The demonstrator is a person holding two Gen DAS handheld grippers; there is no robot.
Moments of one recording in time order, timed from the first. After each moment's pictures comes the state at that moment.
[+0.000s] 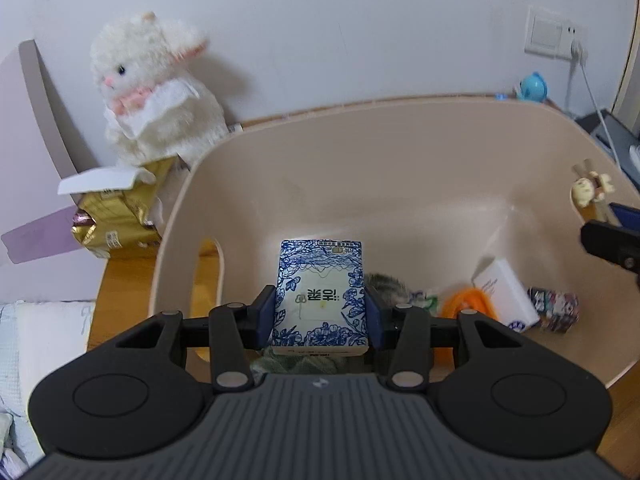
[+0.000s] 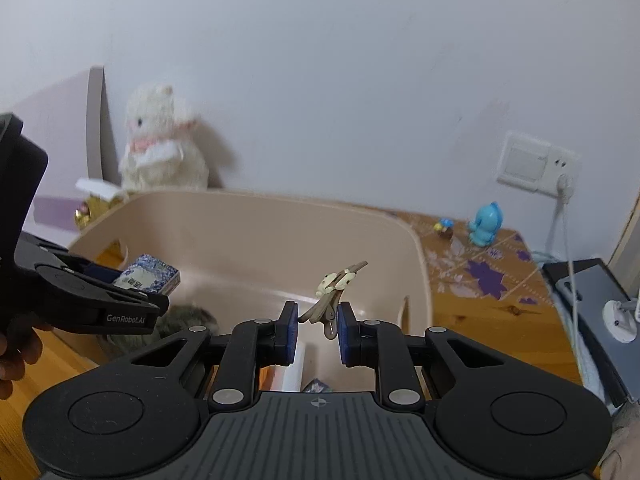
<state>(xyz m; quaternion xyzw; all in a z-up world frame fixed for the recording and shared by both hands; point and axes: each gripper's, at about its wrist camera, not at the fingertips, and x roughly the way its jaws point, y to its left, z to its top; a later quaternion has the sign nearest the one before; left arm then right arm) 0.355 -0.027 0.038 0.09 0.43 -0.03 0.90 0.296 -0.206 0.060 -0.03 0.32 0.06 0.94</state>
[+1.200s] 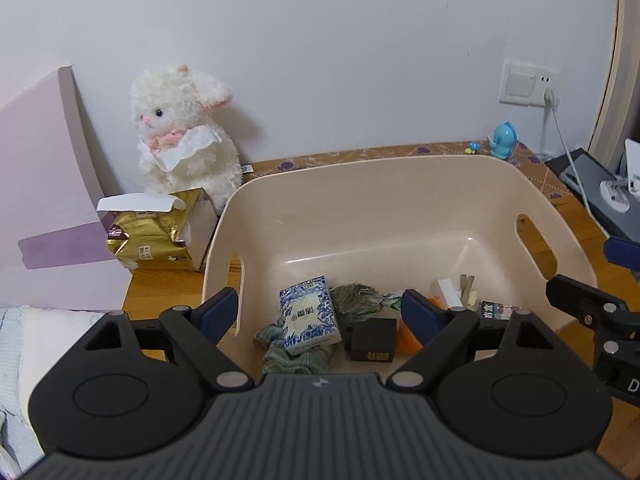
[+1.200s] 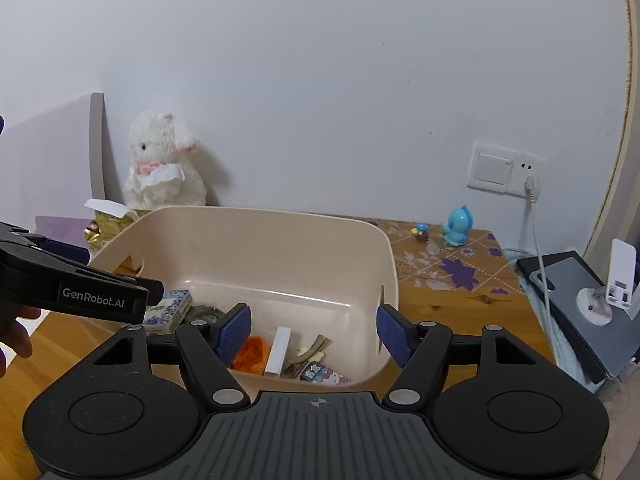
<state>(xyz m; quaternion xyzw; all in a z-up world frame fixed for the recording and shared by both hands) 0.286 -0.026 0.094 0.07 0.37 -0.03 0.93 0.233 -0.222 0.106 -0.01 0.29 0.04 0.96</state>
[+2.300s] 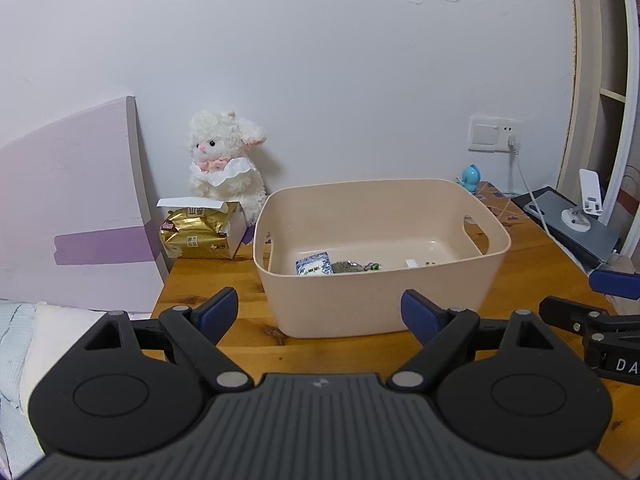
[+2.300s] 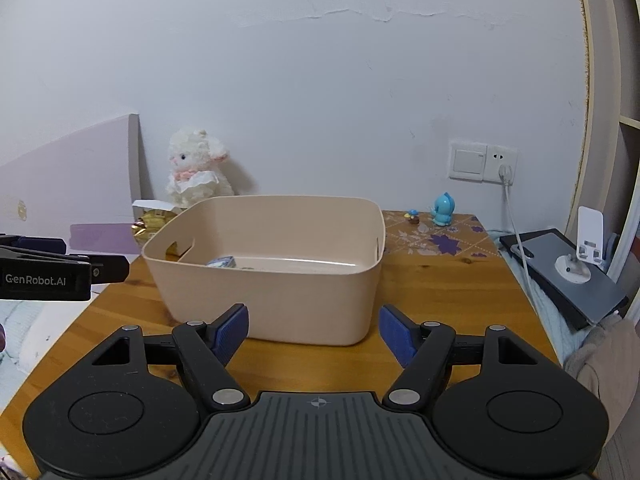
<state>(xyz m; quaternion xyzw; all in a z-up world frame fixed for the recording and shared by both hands) 0.118 -0.004 0.120 0.05 0.27 -0.03 0.96 0.096 -0.230 0.117 0.02 0.26 0.05 0.96</state>
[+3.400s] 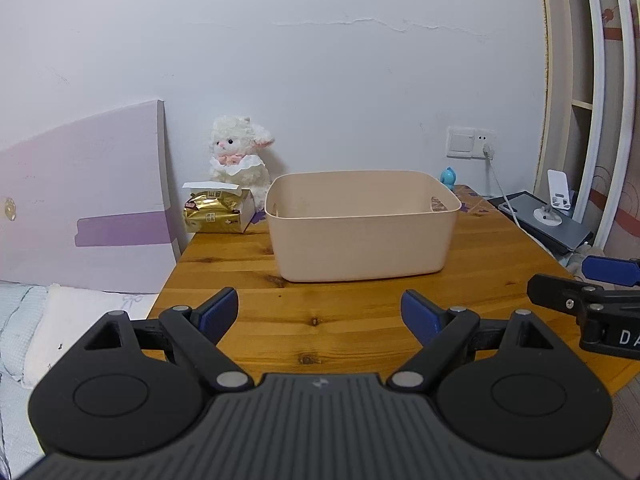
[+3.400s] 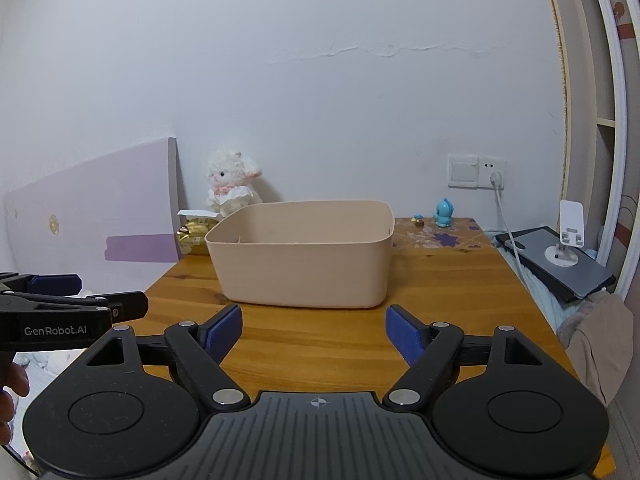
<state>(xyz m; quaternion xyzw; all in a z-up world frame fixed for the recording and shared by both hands) -0.021 -0.002 0.111 0.03 0.23 -0.03 0.97 -0.032 -0.222 0.120 0.04 0.22 0.06 0.97</state>
